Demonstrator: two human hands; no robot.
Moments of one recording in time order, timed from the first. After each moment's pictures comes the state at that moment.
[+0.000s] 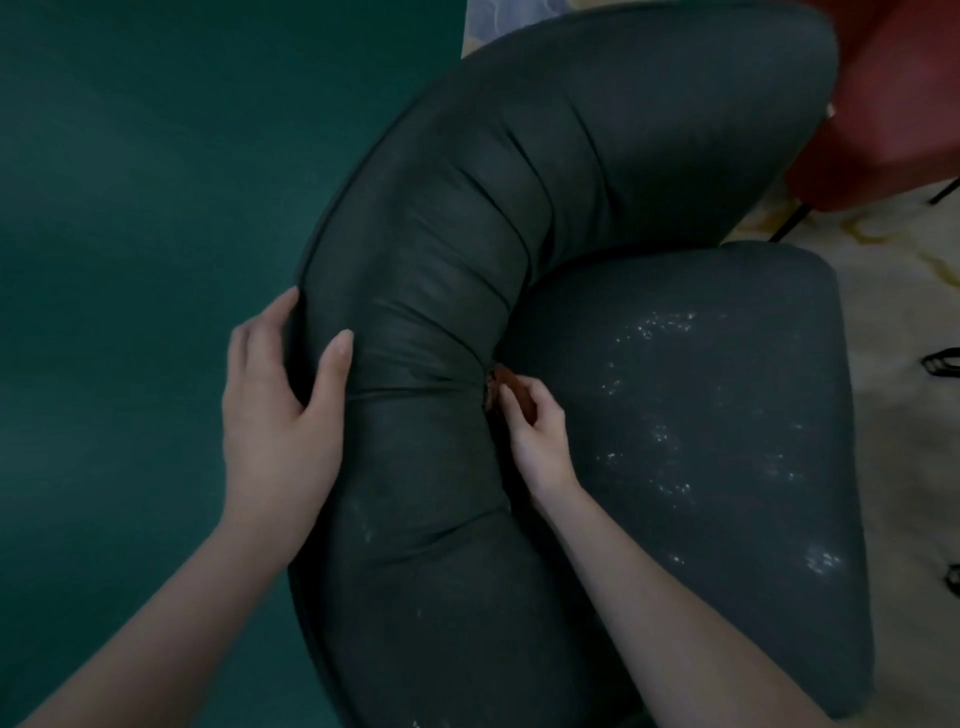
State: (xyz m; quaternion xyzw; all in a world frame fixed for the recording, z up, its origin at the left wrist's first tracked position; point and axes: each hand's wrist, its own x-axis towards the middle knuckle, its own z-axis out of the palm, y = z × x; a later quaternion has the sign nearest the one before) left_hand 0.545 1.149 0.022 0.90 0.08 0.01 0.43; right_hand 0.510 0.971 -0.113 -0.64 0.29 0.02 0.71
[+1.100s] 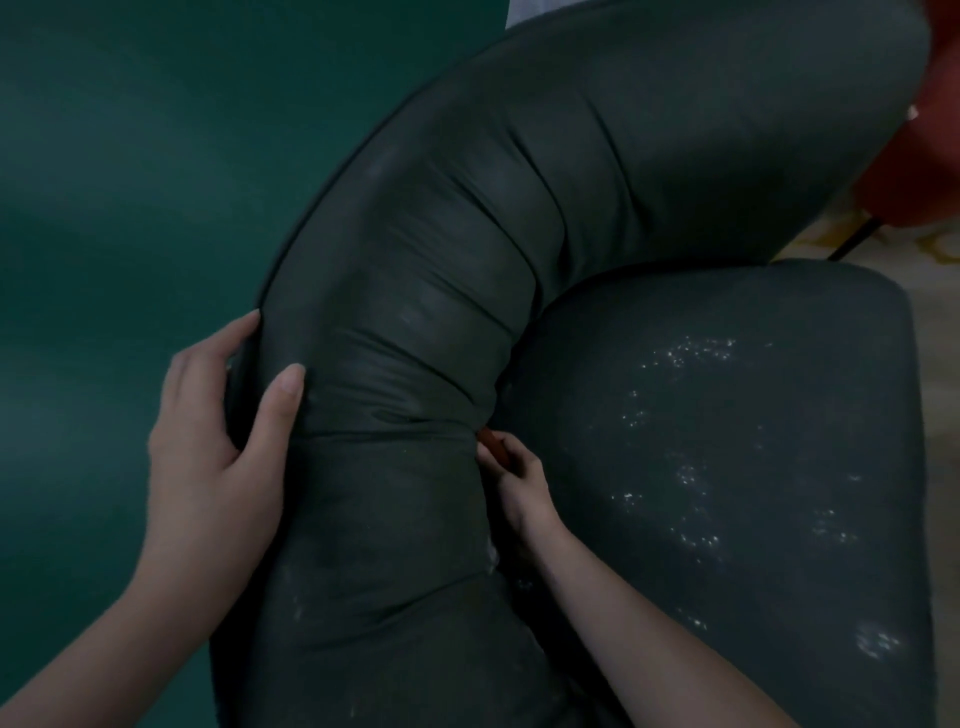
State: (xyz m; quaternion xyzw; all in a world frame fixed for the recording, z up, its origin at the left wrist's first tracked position) left_hand 0.546 1.154 0.008 0.90 0.07 0.05 0.42; right_hand 0.509 0.974 -0.178 -0.52 0.32 0.17 0.77
